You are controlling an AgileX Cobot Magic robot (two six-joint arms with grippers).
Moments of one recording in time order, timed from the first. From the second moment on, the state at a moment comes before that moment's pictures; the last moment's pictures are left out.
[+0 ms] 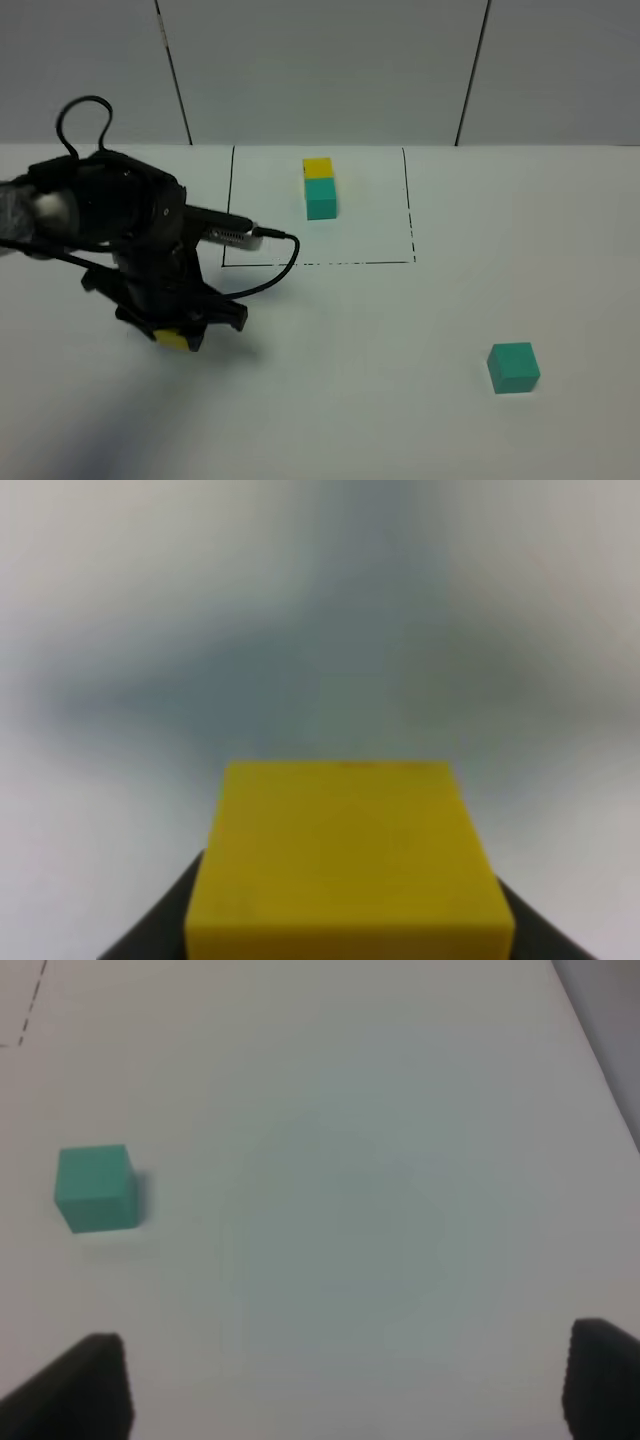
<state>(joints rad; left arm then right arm) -0.42 1.96 -1.28 0.11 0.83 -0.20 0.00 0.05 -0.49 -0.09 1.04 0.02</state>
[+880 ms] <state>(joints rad) -0.53 2.02 -1.83 0.08 1.18 0.68 0.00 0.05 -0.49 -0.09 1.04 0.02</state>
